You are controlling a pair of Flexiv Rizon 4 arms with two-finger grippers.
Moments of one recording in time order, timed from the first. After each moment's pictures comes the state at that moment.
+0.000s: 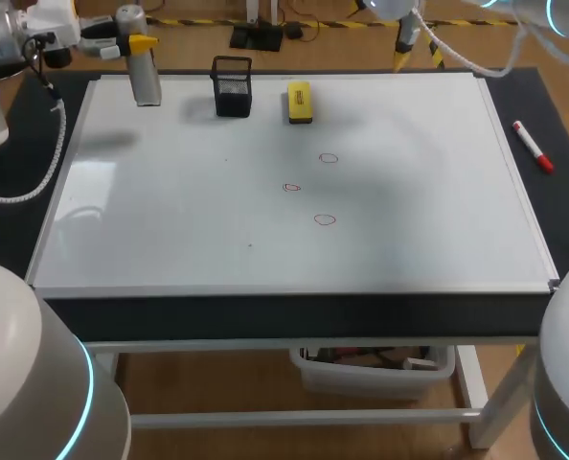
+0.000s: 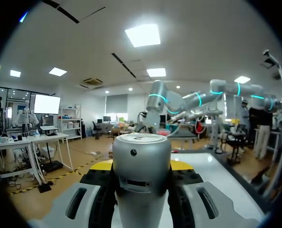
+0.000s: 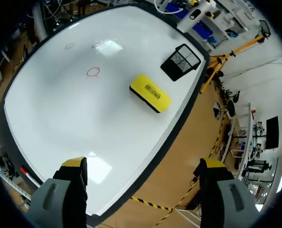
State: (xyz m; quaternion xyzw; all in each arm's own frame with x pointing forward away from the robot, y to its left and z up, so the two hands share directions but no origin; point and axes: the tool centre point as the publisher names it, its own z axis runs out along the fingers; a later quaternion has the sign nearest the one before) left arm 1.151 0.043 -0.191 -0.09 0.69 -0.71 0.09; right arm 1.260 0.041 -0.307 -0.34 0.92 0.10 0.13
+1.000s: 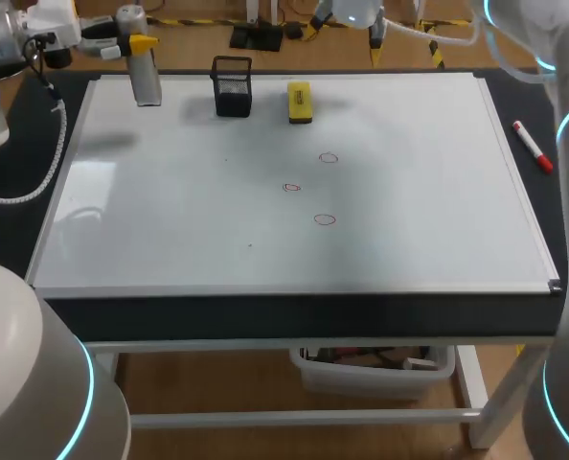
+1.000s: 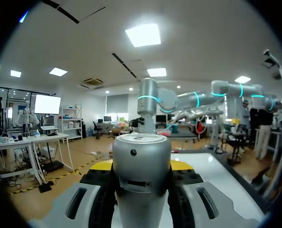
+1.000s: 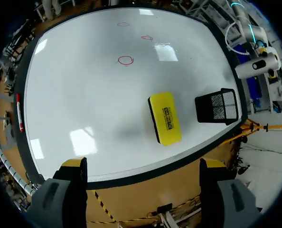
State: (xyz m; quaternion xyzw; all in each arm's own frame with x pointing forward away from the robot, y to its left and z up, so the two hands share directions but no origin) left arm 1.150 0.042 -0.191 -0.09 0.69 -0.71 0.09; right arm 1.262 0.108 -0.335 -0.62 0.78 0.08 0.07
